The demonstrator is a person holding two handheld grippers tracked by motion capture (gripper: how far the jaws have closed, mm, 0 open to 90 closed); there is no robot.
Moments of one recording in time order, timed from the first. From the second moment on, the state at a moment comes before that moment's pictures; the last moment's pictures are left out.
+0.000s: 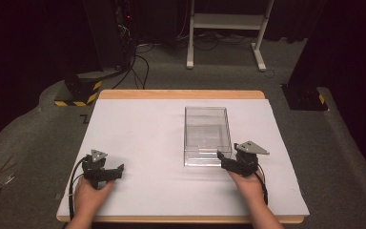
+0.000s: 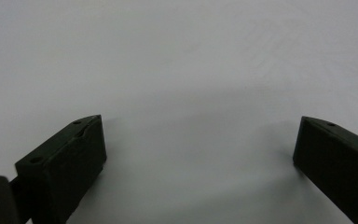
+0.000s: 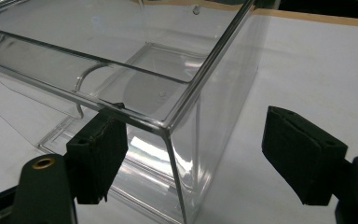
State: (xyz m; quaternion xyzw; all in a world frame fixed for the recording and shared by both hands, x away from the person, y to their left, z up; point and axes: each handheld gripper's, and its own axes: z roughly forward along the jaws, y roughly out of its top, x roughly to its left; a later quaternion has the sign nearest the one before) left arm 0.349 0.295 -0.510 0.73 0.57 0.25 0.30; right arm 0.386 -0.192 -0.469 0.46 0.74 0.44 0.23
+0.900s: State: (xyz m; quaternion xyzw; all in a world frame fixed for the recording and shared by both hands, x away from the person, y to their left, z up) left arm 0.349 0.295 -0.510 0.73 0.57 0.25 0.30; right arm 0.353 -0.218 -0.471 0.45 0.74 0.44 0.23
